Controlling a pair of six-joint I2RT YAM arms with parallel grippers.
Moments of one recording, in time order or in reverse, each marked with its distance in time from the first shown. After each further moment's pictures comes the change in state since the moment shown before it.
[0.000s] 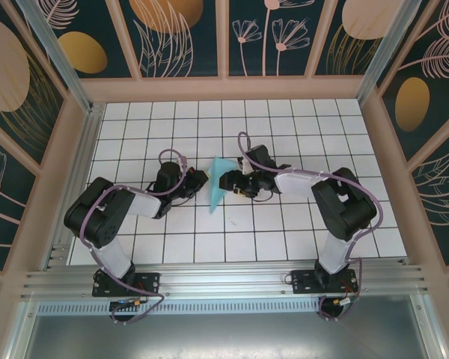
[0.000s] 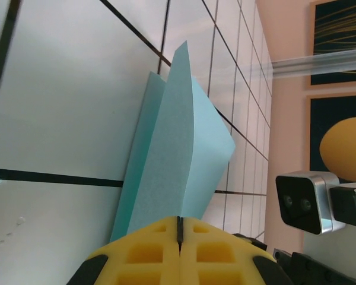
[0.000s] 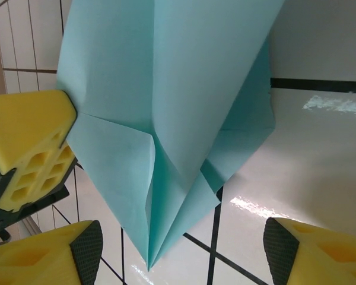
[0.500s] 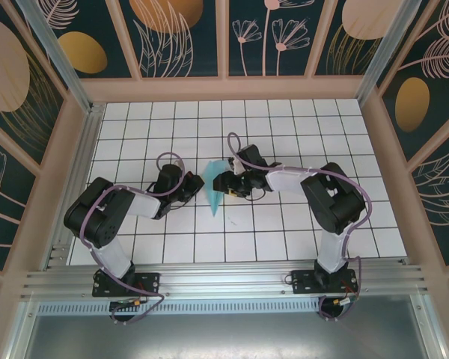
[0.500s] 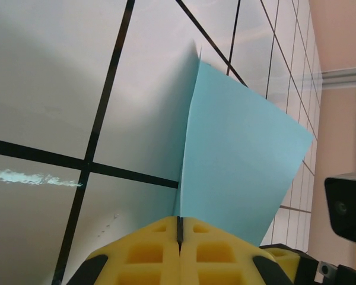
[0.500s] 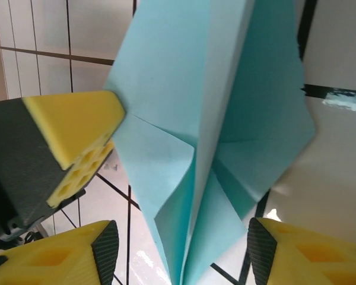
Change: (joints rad) left arm 0.003 0.000 -0.008 -0.110 -0.081 0.050; right arm 0.042 0.087 0.091 -0.009 -0.026 -0.026
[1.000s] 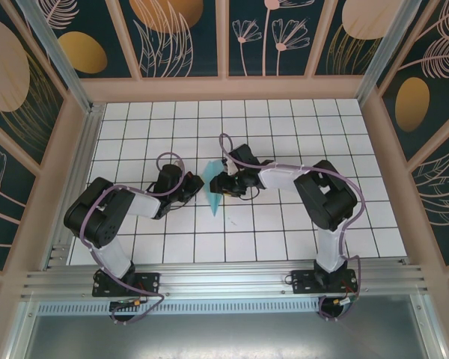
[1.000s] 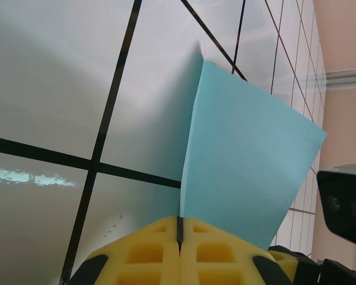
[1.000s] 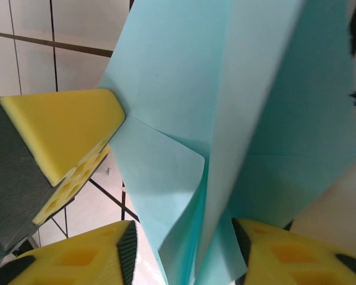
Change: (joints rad) left arm 0.000 0.000 0.000 -0.007 -0.005 0.003; right arm 0.040 0.068 0.089 -0.086 0.038 -0.032
